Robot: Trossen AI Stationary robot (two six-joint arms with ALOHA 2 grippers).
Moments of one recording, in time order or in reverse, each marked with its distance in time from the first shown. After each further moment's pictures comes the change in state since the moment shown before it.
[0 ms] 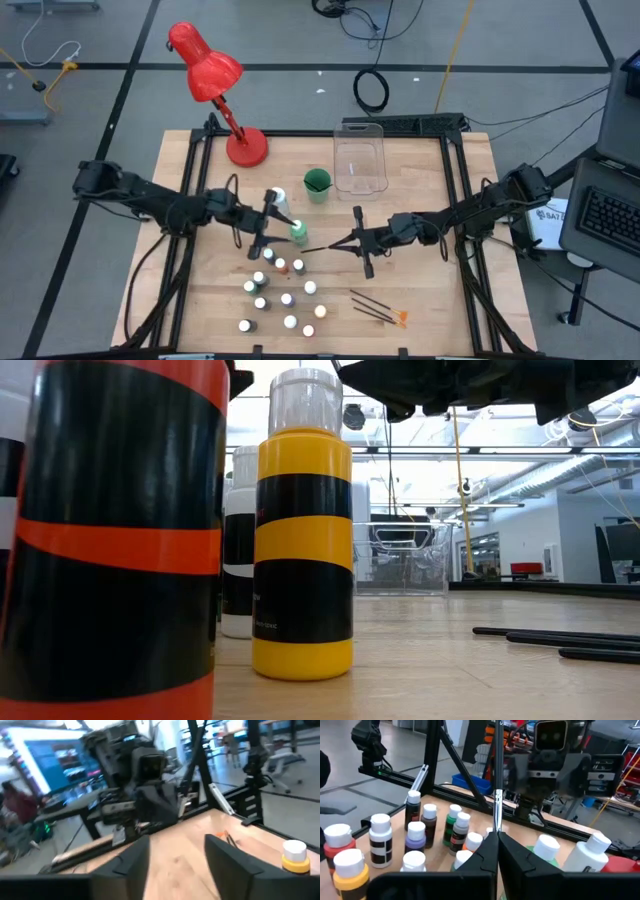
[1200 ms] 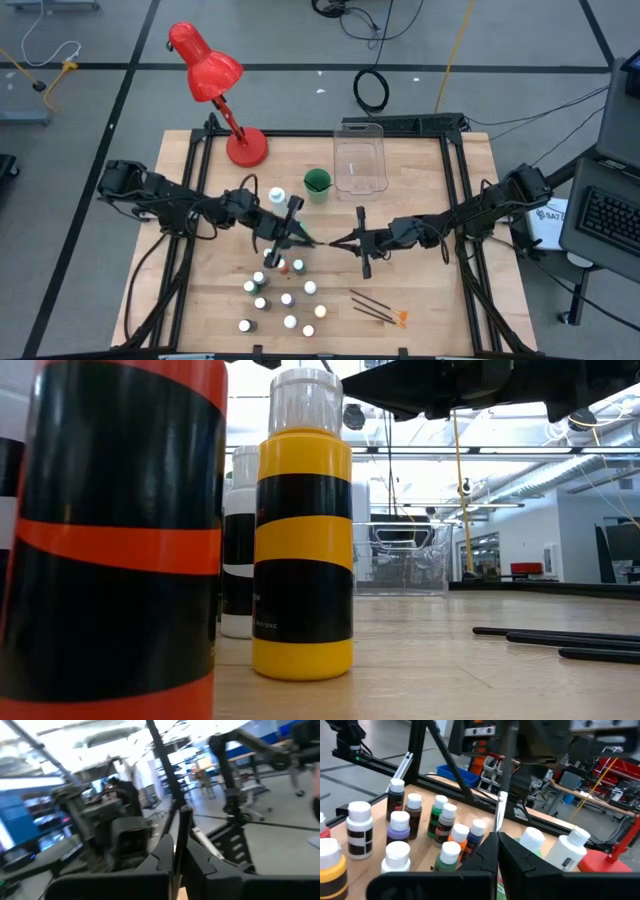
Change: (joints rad) left arm -0.028 0.249 0.271 0.102 0.132 -0.015; right arm 0.023 0.001 -0.001 -0.002 0.128 -0.059
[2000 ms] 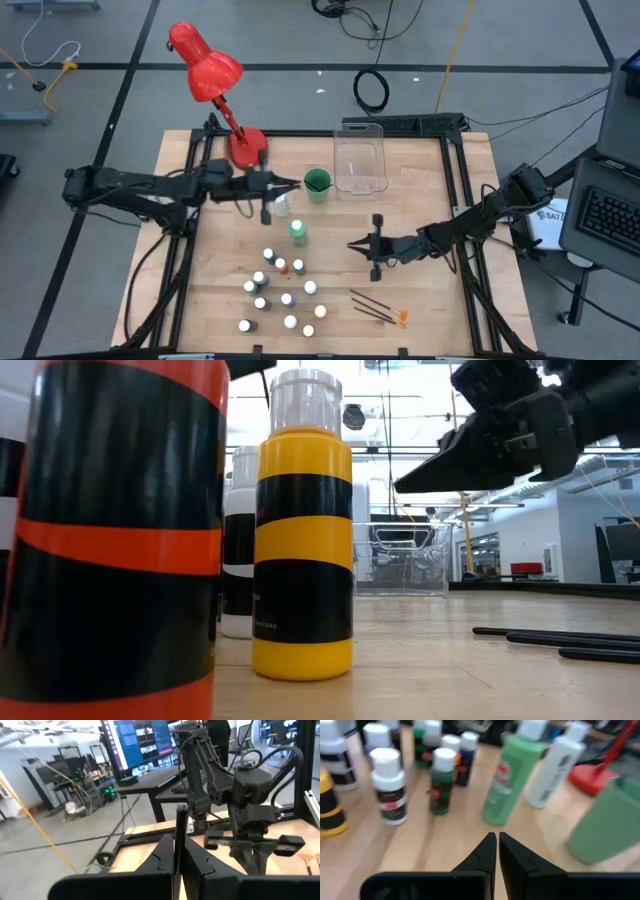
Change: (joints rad) left arm 0.196 -0.377 0.030 -0.599 -0.370 -0.072; right arm 0.124 -0.001 -0.163 -0.121 0.302 0.244
